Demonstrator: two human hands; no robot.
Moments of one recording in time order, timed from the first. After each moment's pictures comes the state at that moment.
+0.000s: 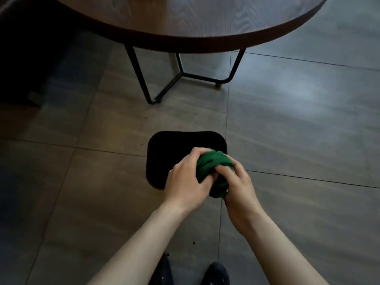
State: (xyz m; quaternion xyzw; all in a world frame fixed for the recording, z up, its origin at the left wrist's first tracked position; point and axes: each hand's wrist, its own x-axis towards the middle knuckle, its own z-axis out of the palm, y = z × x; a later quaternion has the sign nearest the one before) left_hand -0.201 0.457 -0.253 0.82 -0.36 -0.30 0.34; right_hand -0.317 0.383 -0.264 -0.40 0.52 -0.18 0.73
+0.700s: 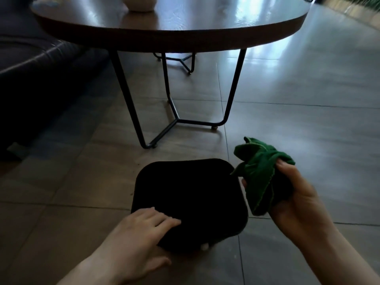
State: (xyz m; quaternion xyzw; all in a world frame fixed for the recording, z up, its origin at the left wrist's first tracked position) left_hand -0.119 0.524 -0.379 0.70 -0.71 -0.11 -0.04; right_hand -0.345 0.318 -0.342 -0.35 0.32 -0.36 0.80
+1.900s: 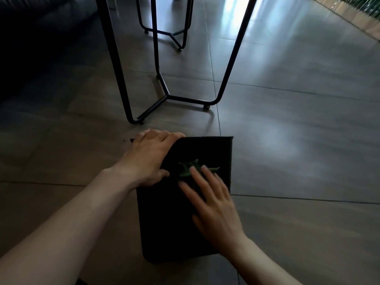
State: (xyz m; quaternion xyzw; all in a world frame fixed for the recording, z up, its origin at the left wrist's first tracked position) left_hand -0.061 0.438 -0.441 0.74 -0.66 -0.07 0.09; right_hand -0.299 0.397 -0.514 -0.96 0.19 -0.21 0.02
